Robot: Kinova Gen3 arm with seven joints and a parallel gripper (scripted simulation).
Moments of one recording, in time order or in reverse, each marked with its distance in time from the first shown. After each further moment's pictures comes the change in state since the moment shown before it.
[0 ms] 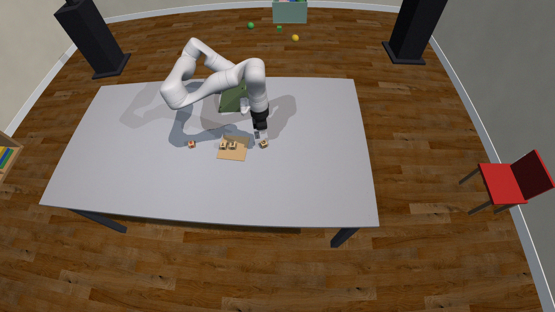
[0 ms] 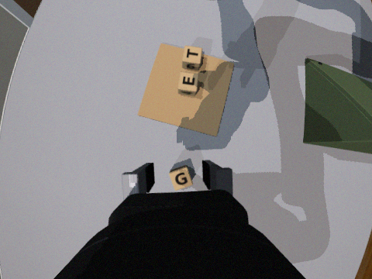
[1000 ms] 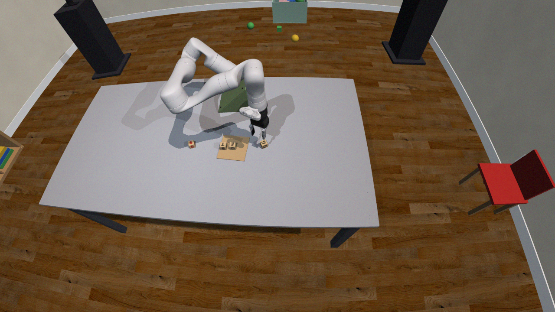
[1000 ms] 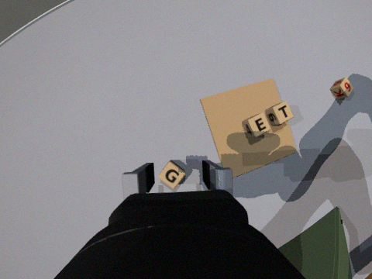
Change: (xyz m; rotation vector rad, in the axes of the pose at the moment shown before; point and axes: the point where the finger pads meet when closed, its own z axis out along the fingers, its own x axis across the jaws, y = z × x) arm -0.006 0.007 0.015 -0.001 -0.001 -0.983
